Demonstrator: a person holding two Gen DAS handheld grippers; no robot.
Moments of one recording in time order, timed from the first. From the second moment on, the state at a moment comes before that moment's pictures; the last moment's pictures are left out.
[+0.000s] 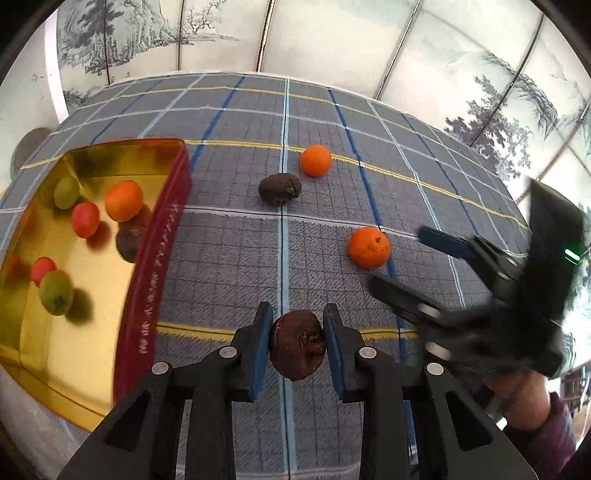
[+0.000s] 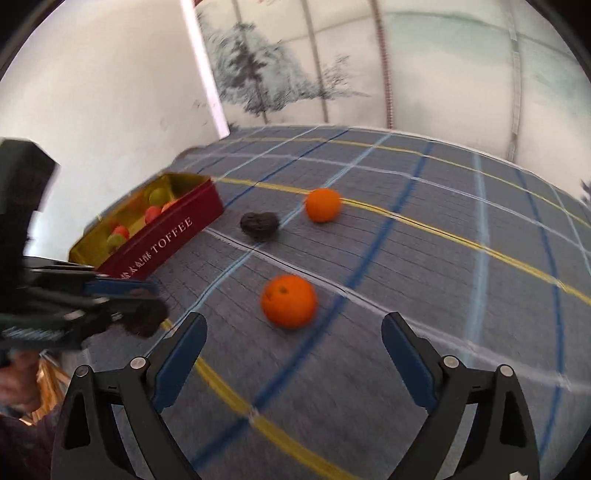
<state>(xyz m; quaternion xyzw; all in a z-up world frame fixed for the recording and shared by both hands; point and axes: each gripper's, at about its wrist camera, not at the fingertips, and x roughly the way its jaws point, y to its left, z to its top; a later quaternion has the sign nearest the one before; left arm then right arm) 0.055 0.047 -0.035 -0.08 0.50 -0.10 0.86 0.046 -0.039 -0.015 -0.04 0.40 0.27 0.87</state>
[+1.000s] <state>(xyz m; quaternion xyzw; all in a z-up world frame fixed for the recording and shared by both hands) 0.010 0.216 -0.025 -0.14 0.45 0.02 0.88 0.077 -0.079 -0.032 -0.01 0.45 0.13 0.88</state>
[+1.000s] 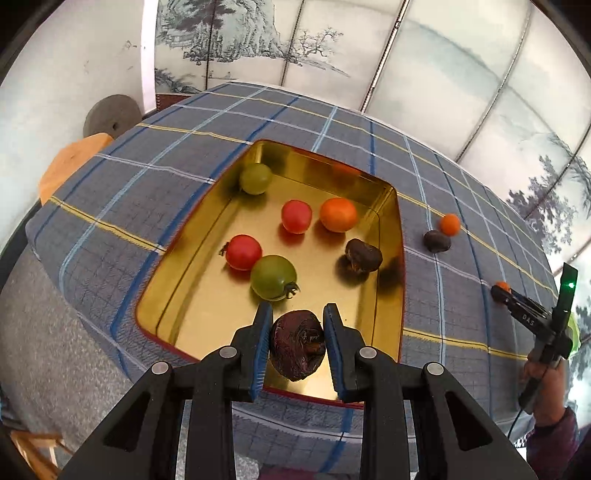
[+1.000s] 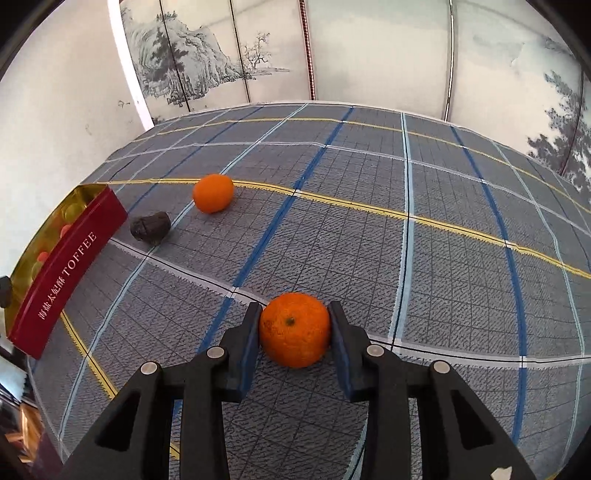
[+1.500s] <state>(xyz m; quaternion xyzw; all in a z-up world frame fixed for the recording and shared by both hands) 0.052 0.194 -0.016 -0.07 0.42 0.04 0.90 0.076 -0.080 -0.031 -0.02 0.45 0.13 0.88</state>
